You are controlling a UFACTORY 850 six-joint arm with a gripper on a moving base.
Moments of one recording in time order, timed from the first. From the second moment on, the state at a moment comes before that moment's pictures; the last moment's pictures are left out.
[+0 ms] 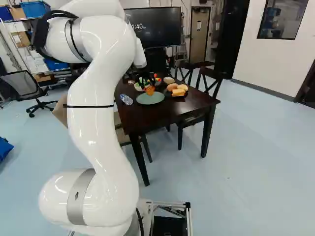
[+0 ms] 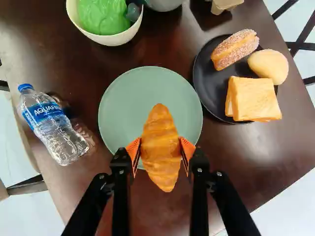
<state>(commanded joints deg) 2.5 -34.4 -95.3 -6.9 -35.2 0.0</state>
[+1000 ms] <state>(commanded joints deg) 2.4 -34.9 -96.1 -6.9 -35.2 0.0</state>
